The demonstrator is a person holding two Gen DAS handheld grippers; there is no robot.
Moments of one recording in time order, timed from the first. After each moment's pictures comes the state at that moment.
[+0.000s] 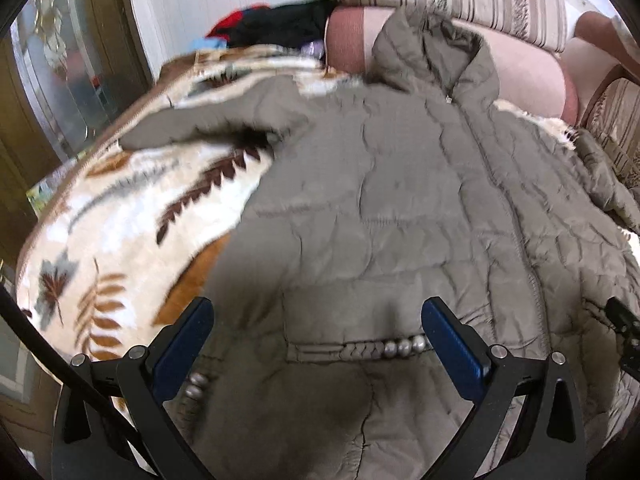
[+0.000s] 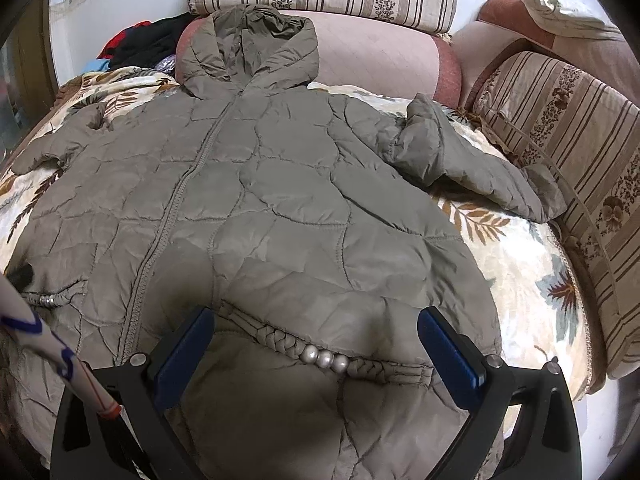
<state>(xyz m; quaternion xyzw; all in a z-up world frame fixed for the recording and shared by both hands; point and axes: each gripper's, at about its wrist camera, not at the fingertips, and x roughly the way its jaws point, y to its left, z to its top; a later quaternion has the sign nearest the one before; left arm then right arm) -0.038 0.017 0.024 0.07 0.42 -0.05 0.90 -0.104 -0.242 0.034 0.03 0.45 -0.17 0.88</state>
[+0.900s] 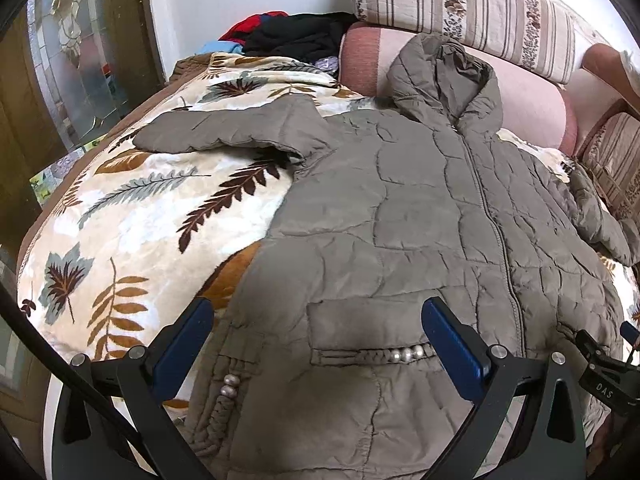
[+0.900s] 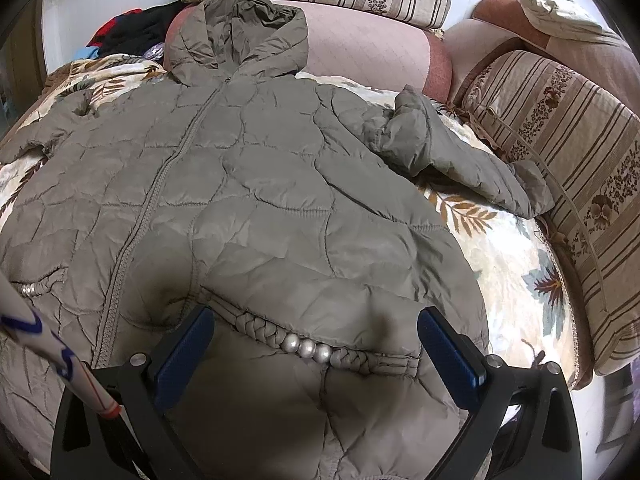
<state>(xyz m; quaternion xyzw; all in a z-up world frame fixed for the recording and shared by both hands) -0.026 0.041 0.054 0.02 0.43 -0.04 0.90 -0.103 -0.246 0.027 0.01 0.47 -0.19 0.86</state>
